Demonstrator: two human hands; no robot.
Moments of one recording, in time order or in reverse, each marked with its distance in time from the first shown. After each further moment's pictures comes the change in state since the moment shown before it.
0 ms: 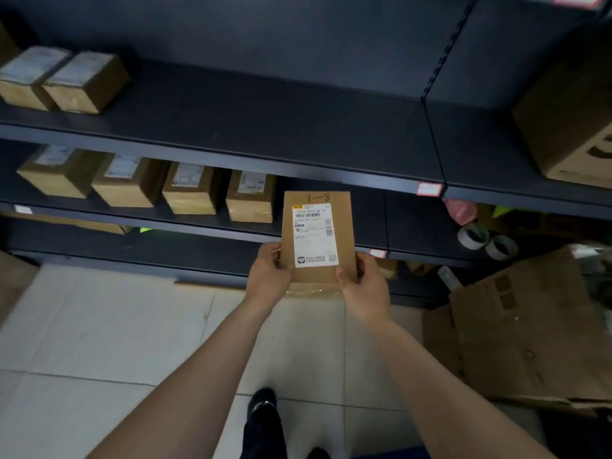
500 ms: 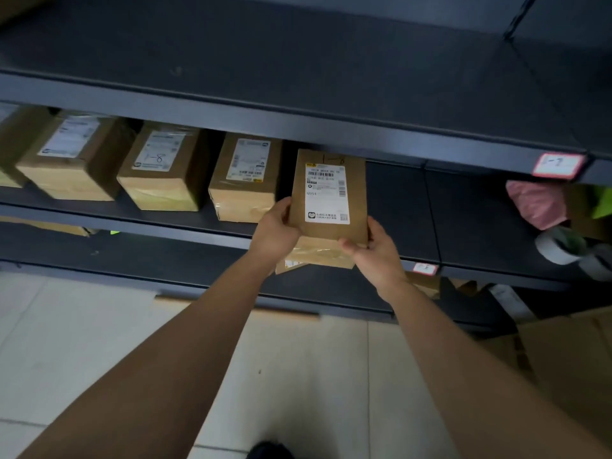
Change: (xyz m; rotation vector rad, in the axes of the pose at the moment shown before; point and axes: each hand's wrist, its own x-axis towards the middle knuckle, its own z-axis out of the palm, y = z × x) left_hand 0.222 -0.055 0.043 -0.007 -0.110 0.181; right_hand 0.204 0.061 0.099 0.127 -0.141 -0.103
